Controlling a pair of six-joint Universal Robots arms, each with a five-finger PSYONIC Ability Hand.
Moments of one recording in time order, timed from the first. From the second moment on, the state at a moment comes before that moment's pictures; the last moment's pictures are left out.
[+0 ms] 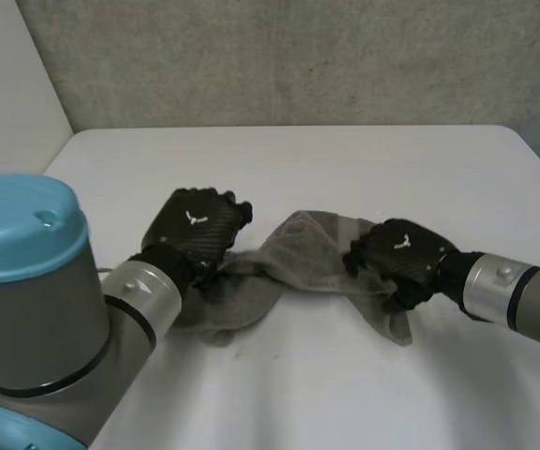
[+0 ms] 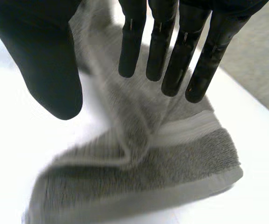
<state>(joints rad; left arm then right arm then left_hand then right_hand) 4.04 -1.80 -1.58 3.15 -1.65 3.40 1.74 -1.19 1.61 0.14 0.82 2.46 0.38 0.38 0.38 0.38 0.20 0.57 0.65 0.64 0.64 0.48</state>
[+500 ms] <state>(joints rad) 4.29 -1.87 -1.49 3.09 -1.38 3.25 1.95 -1.28 1.64 0.01 1.48 2.98 0.31 0.30 0.30 0.30 0.13 0.29 0.34 0.32 0.32 0.14</state>
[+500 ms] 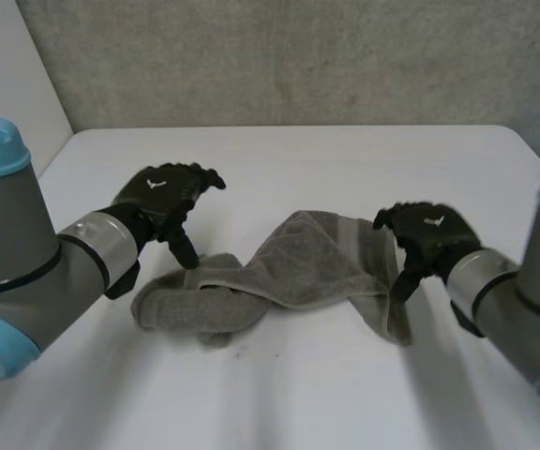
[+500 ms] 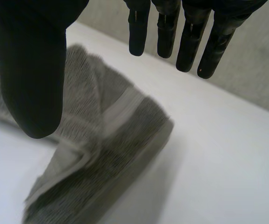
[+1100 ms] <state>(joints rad) 4.31 -2.07 -1.43 3.06 -1.28 3.21 2.00 -0.99 1.51 -0.09 1.55 3.01 0.53 0.53 0.53 0.53 0.35 0.94 1.16 1.18 1.18 0.96</state>
